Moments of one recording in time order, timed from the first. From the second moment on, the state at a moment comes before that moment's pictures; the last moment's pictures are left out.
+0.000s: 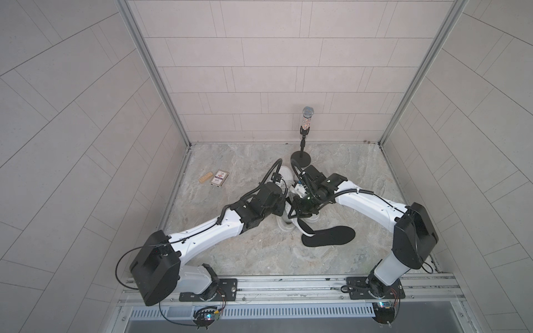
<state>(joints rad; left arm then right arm) -0.82 1.35 0.91 -0.27 -0.20 -0.35 0.64 1.65 1.31 -0.88 -0.50 0.55</state>
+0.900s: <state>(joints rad) -0.73 1.46 1.01 -0.49 -0.17 -0.60 0.71 1.80 1.38 -0.78 -0.32 0.62</state>
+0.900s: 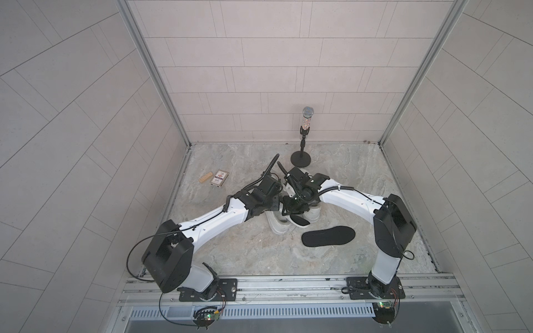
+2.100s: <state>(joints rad) -0.59 1.53 1.07 -0.55 0.16 -0.67 0.77 1.64 1.11 -0.36 -0.13 0.52</state>
